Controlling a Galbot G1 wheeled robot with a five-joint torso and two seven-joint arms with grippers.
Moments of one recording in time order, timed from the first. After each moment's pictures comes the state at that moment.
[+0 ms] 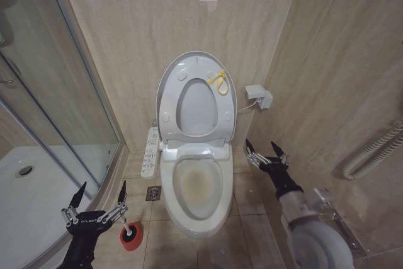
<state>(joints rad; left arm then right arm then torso) 2.00 -1.36 -0.66 -2.48 -0.20 -0.19 -0.12 -1.40 1.30 0.57 2.28 0.53 -0.19 0.12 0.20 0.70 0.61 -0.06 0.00</state>
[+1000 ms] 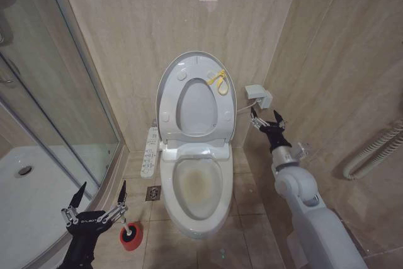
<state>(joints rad) 2.00 -1.36 -0.66 -2.48 -0.20 -0.19 -0.12 -0.94 1.21 0.50 1.88 0.57 -0.04 0.16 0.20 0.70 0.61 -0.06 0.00</state>
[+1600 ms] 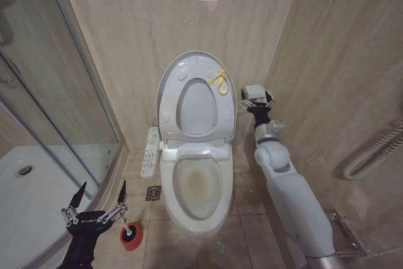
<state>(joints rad) 2.00 -1.36 -0.66 -2.48 -0.20 -0.19 -0.12 -0.68 1.29 0.38 1.67 0.29 0.01 0.25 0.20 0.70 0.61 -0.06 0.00</state>
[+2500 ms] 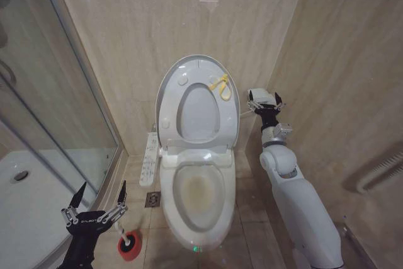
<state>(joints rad) 2.00 -1.36 -0.66 -2.48 -0.20 -0.19 -0.12 -0.76 1.26 0.43 1.75 0.29 0.00 0.28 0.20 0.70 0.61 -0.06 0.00</state>
